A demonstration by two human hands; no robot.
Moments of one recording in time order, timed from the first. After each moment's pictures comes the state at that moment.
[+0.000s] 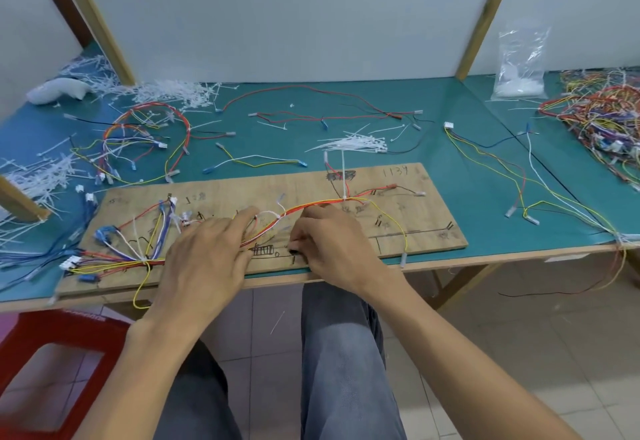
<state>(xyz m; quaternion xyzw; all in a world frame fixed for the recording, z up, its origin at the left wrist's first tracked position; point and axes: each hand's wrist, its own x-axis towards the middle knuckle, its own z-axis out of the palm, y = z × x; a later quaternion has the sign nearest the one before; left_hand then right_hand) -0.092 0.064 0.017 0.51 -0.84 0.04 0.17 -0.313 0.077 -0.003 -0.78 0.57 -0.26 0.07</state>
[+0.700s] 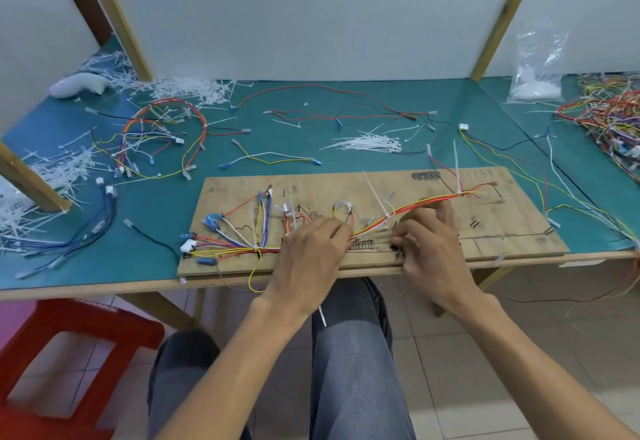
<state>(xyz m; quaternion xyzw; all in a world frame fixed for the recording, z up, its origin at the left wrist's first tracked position) -0.187 0.079 -0.007 0.38 -0.89 0.02 0.26 -0.413 0.122 -0.029 -0.70 0.62 -0.35 -0.06</state>
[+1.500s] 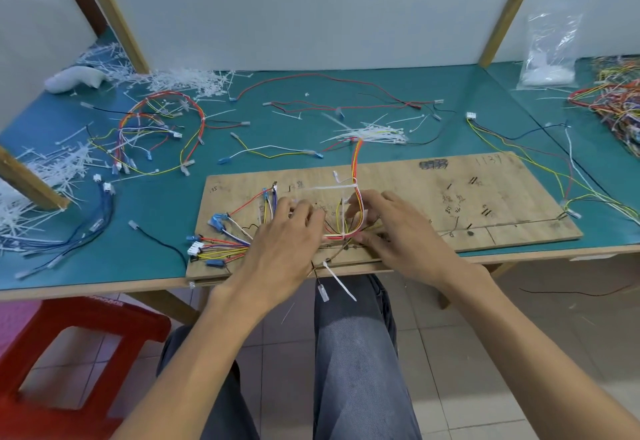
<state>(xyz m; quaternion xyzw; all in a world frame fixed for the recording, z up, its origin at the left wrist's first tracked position) -0.156 0.059 0.010 0.43 -0.90 0.03 0.09 -0.384 0.094 0.000 -0.78 0.56 -0.26 0.13</state>
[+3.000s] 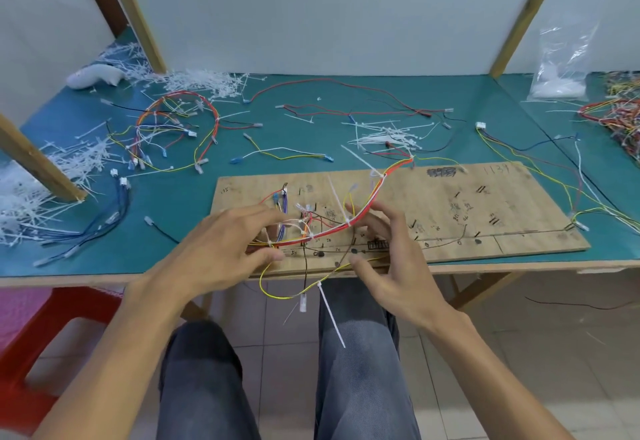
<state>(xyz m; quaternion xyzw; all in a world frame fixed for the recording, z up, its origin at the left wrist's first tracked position) -0.061 0.037 0.033 0.41 -0.90 -0.12 0.10 -0.342 0.129 -0.020 -0.67 0.52 -0.46 0.27</state>
